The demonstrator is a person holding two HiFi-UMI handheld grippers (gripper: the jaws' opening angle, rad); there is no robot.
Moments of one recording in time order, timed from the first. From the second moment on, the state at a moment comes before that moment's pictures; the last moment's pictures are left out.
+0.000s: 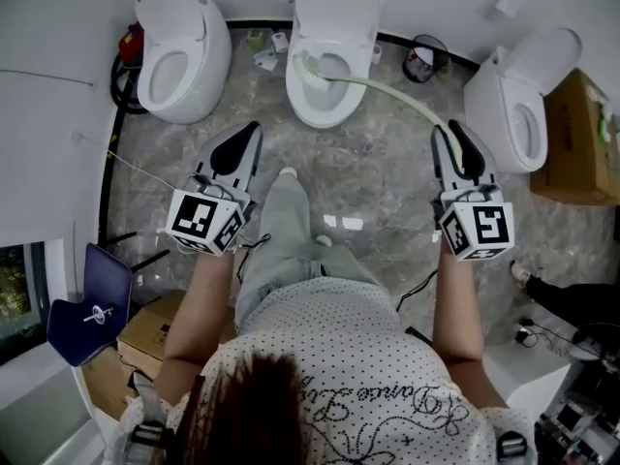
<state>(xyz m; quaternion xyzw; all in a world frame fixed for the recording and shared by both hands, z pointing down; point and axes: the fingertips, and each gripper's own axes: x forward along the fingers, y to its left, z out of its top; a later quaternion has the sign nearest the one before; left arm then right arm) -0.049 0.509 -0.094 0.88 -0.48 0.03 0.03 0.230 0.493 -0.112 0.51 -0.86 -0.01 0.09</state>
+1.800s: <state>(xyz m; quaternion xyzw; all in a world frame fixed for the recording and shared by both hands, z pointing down) -0.086 0.116 -0.001 0.89 -0.44 0.09 0.11 0.160 0.154 0.017 0.42 -0.83 -0.04 0.37</state>
